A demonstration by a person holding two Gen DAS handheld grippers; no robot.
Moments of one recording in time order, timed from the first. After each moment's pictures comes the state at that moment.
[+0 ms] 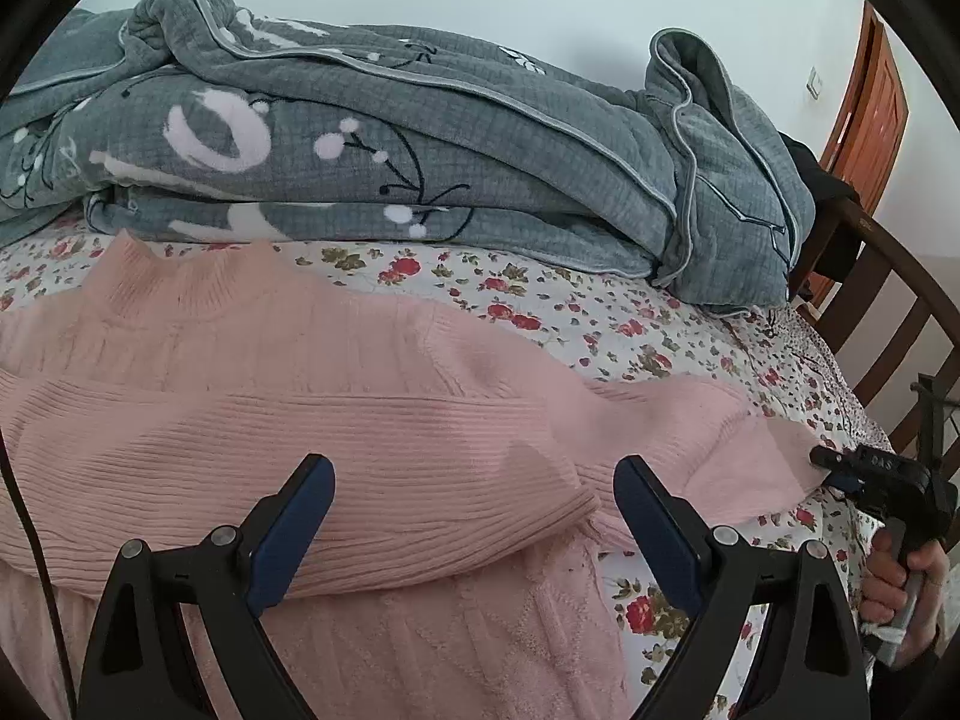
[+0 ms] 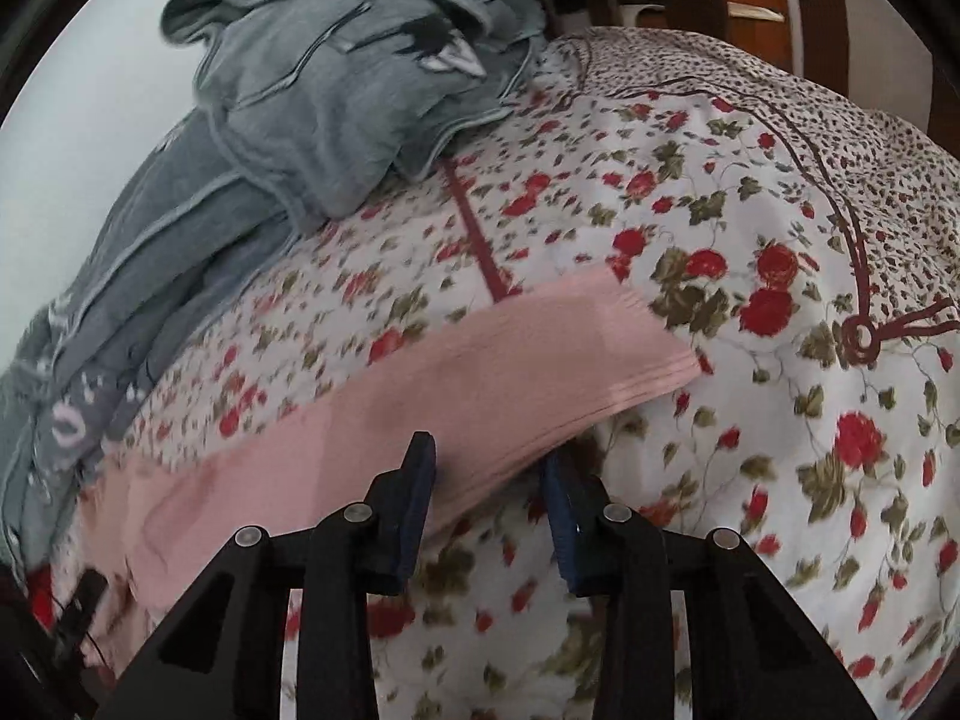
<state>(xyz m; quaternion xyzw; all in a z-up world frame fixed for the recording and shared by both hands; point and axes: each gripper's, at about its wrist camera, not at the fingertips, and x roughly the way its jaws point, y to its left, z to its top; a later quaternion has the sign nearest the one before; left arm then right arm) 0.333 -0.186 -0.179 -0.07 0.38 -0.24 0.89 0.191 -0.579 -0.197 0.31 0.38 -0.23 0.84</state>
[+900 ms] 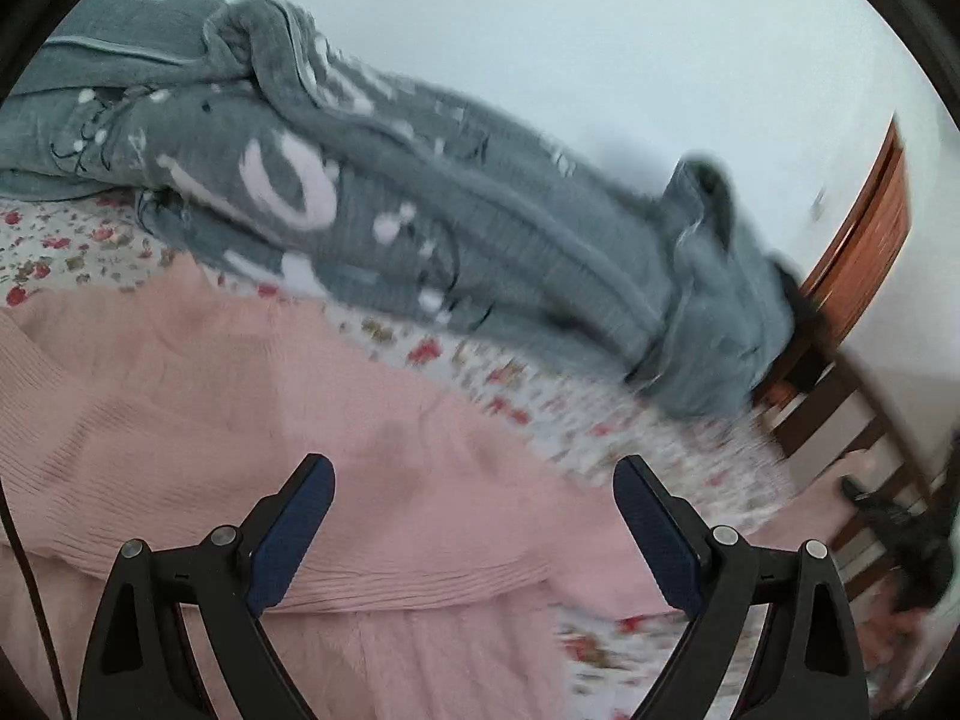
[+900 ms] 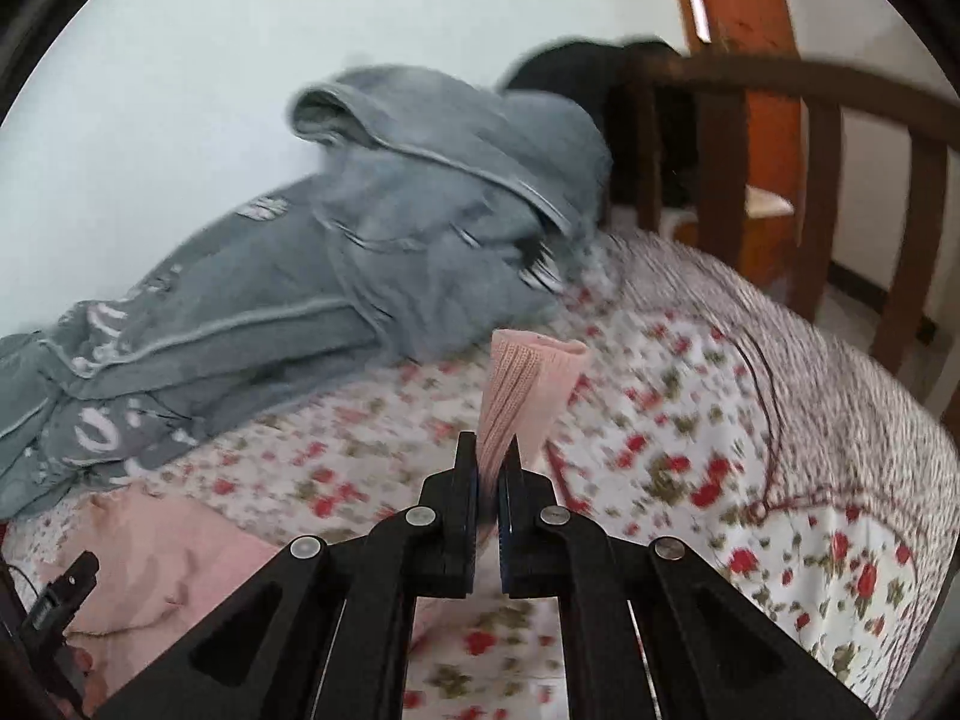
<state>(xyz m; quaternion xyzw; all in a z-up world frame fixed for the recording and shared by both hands) 0.328 -0.116 -0.123 -0.20 0.34 -0.24 0.89 0.173 -0.505 -0.060 0.16 0.27 -0.24 0.92</state>
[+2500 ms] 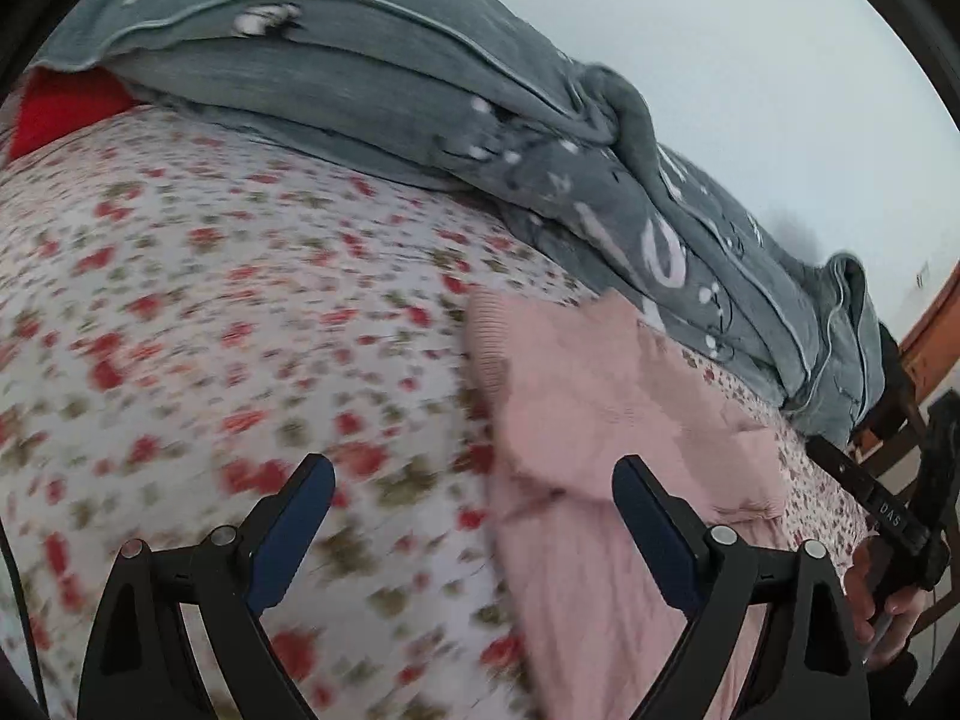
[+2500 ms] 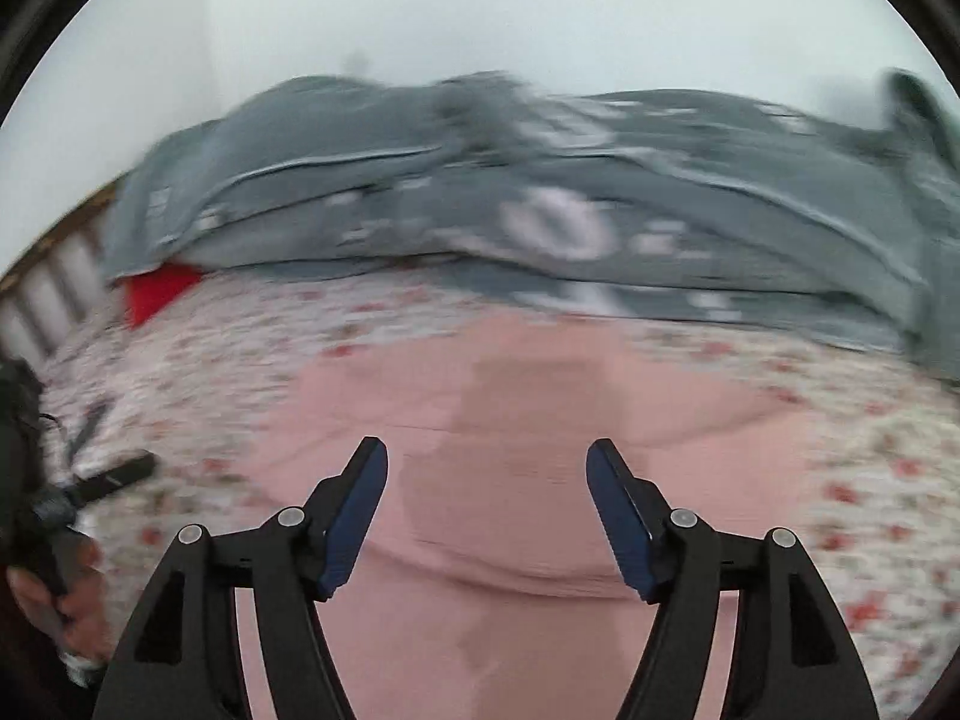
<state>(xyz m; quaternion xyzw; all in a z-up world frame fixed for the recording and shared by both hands) 0.298 0.163 -0.138 -0.19 0.41 -0.10 0.89 0.281 -0.165 -0.106 0.03 0.37 0.06 0.93</state>
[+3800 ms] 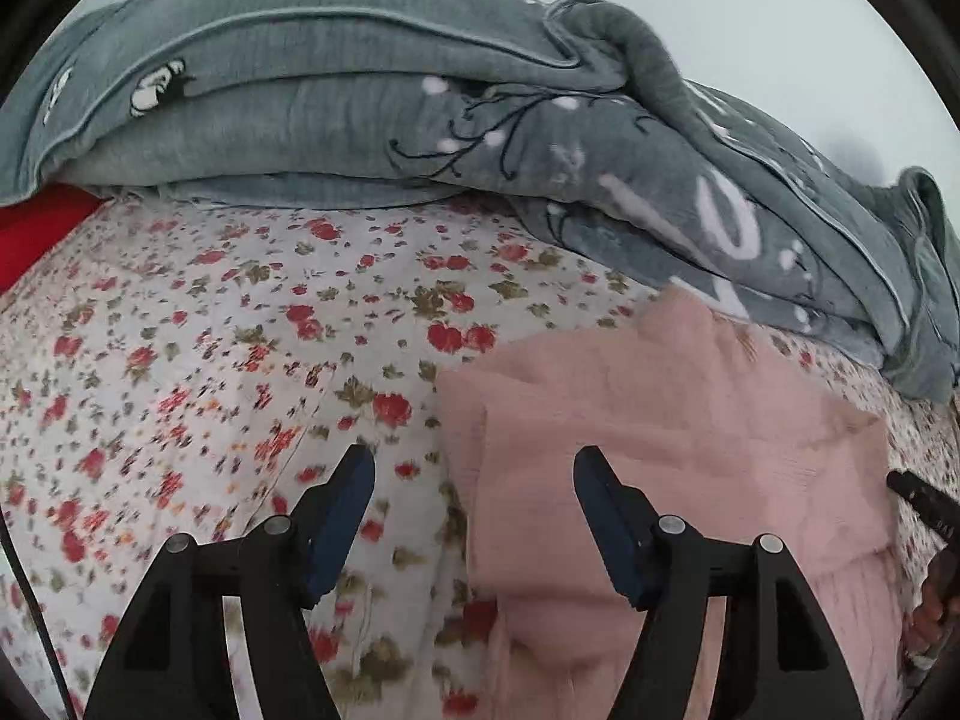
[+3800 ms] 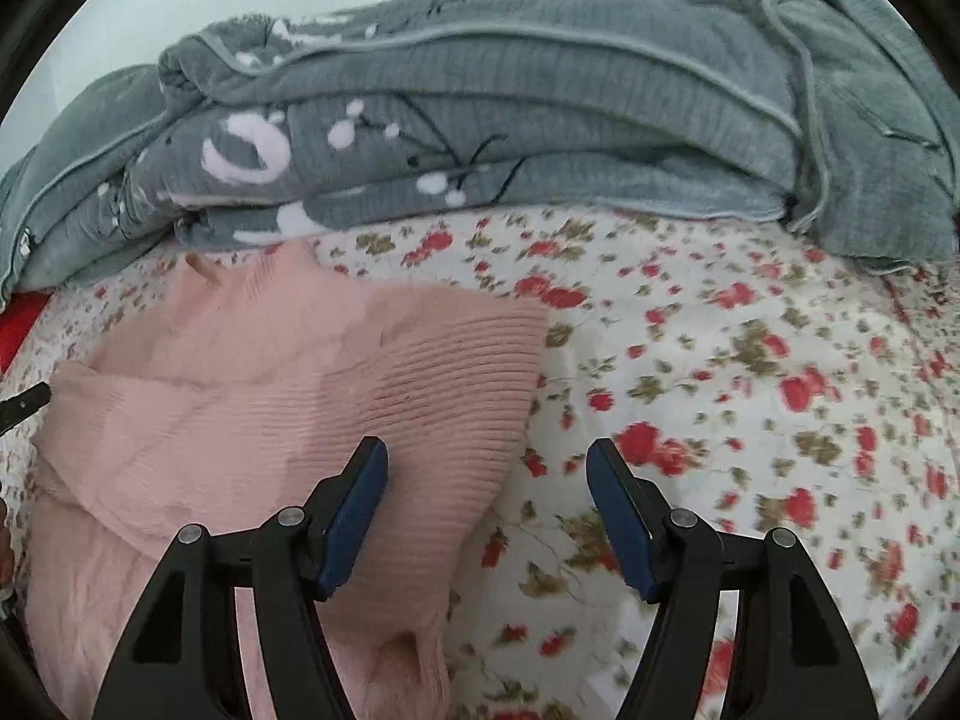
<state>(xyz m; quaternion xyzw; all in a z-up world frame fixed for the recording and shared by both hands) 0.363 0.107 -0.153 -0.06 0.43 -0.04 0.90 0.315 -0.290 -0.173 0.07 0.43 -0.04 0.90</state>
